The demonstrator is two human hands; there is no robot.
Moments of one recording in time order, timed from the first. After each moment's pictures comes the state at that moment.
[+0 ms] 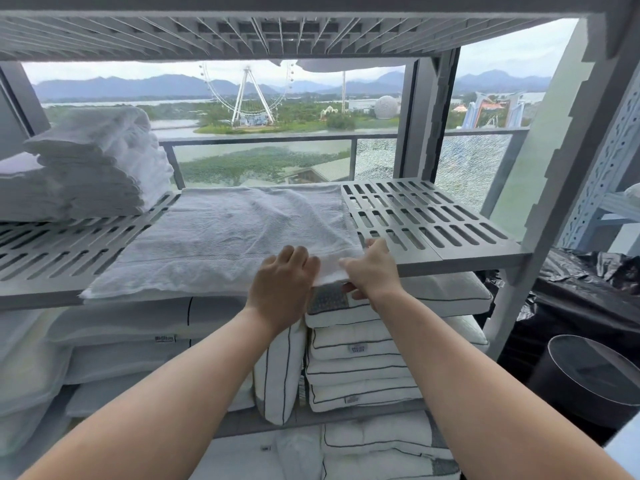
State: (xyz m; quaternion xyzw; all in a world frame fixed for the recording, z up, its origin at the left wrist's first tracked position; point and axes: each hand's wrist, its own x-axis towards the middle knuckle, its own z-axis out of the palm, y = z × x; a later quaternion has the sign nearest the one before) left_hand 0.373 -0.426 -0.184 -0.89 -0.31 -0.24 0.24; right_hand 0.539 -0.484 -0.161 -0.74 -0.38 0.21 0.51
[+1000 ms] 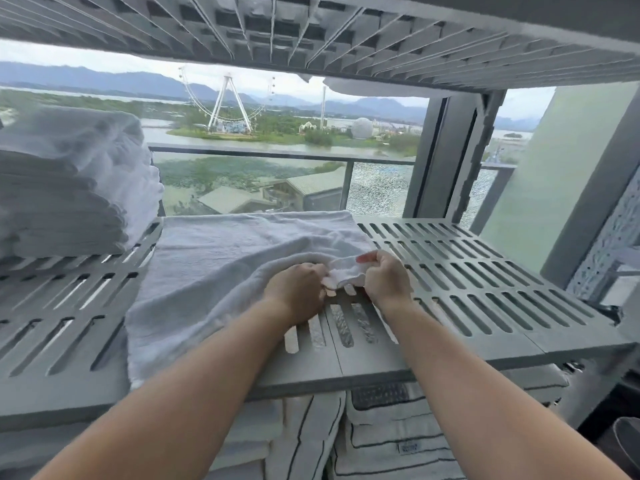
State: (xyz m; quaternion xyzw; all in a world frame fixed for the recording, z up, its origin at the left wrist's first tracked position) left_hand 0.389 -0.213 -0.161 -0.92 -0.34 -0.18 0.02; right_hand 0.538 -0.294 -0.145 -0.77 -0.39 0.09 0.49
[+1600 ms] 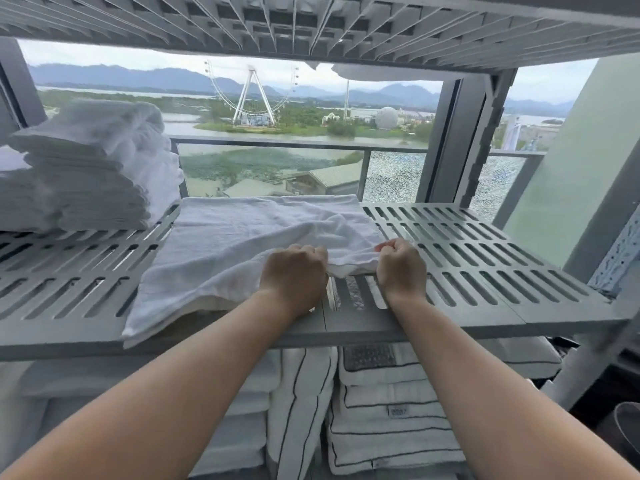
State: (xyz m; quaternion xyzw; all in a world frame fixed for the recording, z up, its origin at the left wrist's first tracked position) left_hand 0.372 -0.286 -0.153 -0.88 -0.38 -0.21 0.22; right_hand 0.546 -0.344 -0.154 -0.76 -0.37 0.04 0.54
